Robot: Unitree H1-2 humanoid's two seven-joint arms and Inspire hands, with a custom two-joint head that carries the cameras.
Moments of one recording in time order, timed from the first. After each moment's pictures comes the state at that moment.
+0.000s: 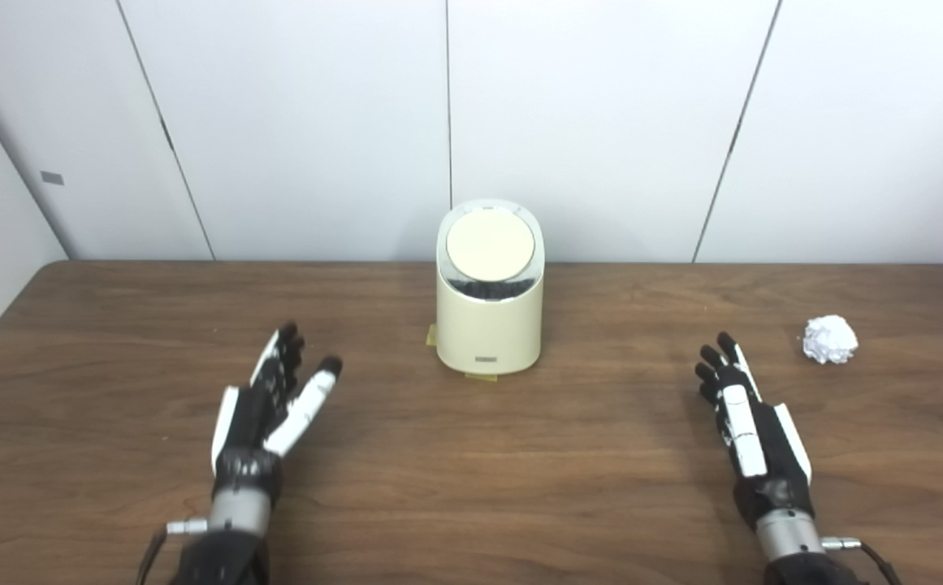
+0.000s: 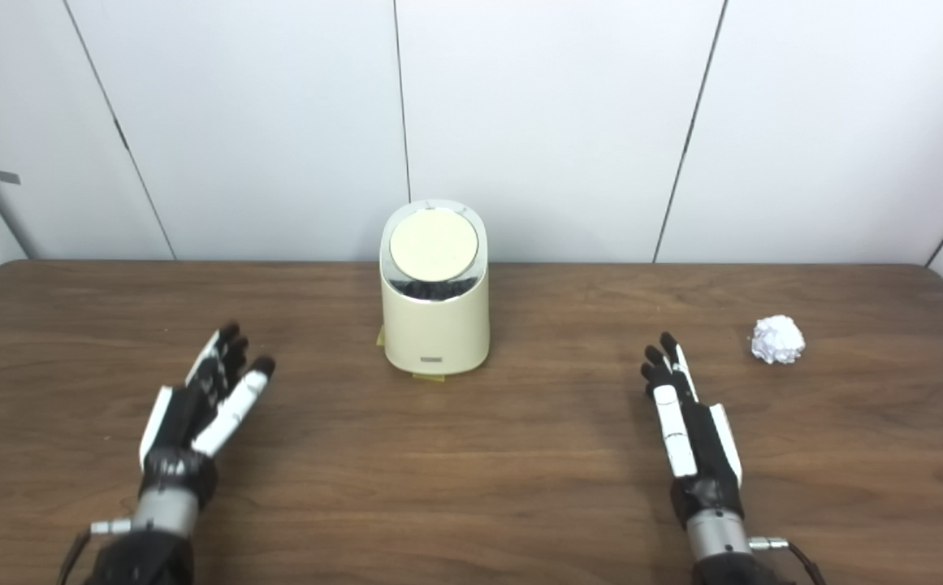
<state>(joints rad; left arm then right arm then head) -0.14 0.07 0.07 -0.27 0.05 0.38 0.04 -0.02 -0.10 -0.05 -0.05 -0.02 0.03 -0.02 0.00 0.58</state>
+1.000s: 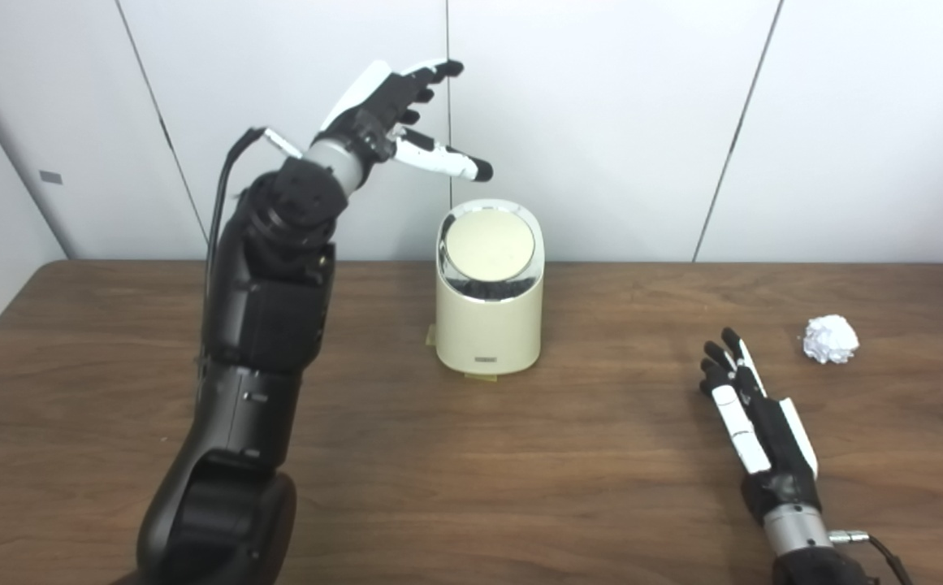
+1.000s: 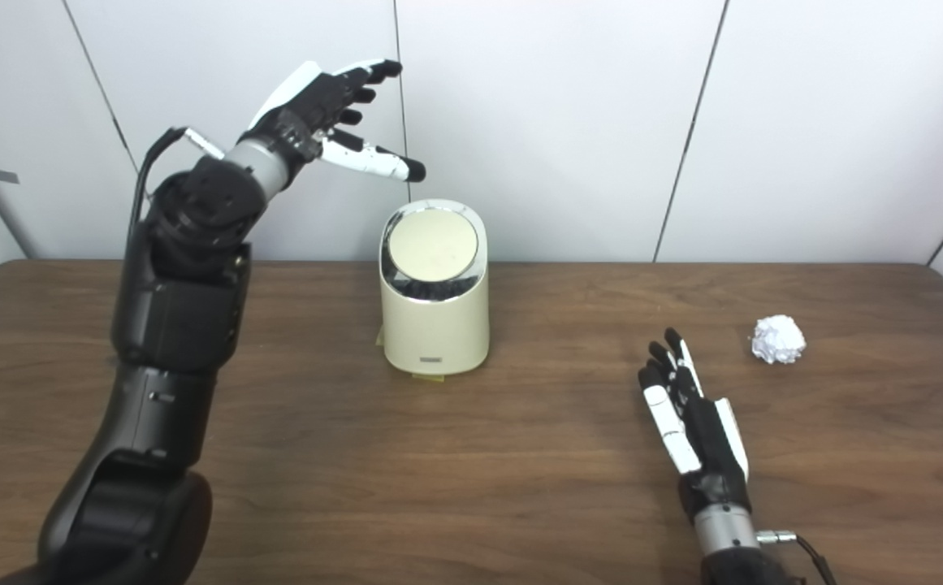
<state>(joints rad) -0.95 0.13 -0.01 0.17 0.69 0.47 -0.56 -0.05 -0.10 -0.04 -0.03 -0.06 0.02 -0.01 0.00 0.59</state>
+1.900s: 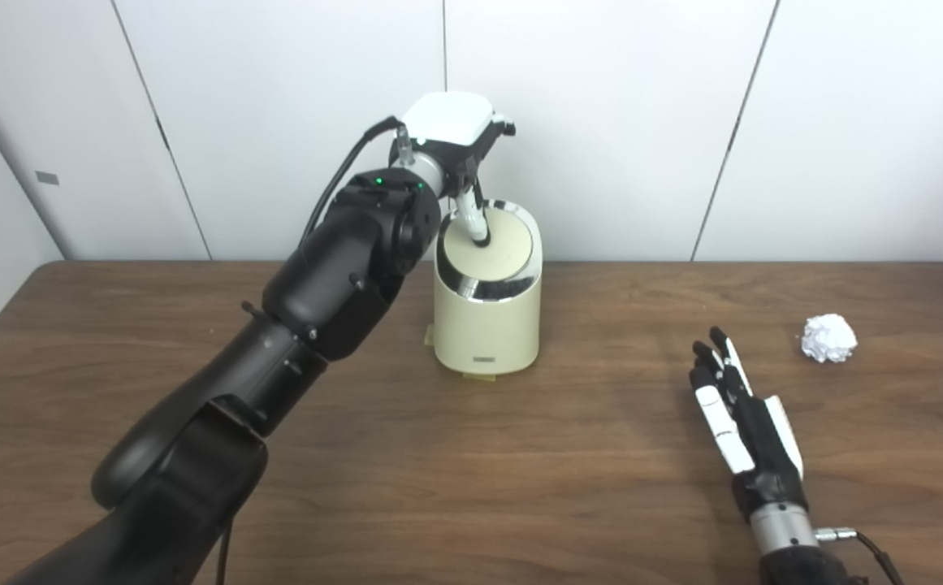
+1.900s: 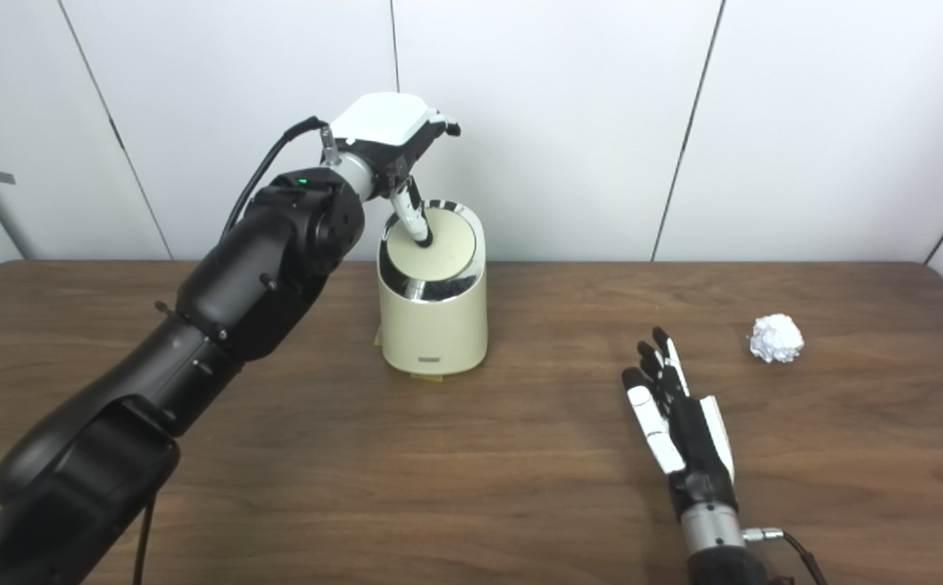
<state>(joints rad) -1.02 0.24 -0.52 0.36 0.94 0.33 -0.40 -0.04 -0.08 -0.02 -0.04 -0.13 0.03 -0.04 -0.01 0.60</state>
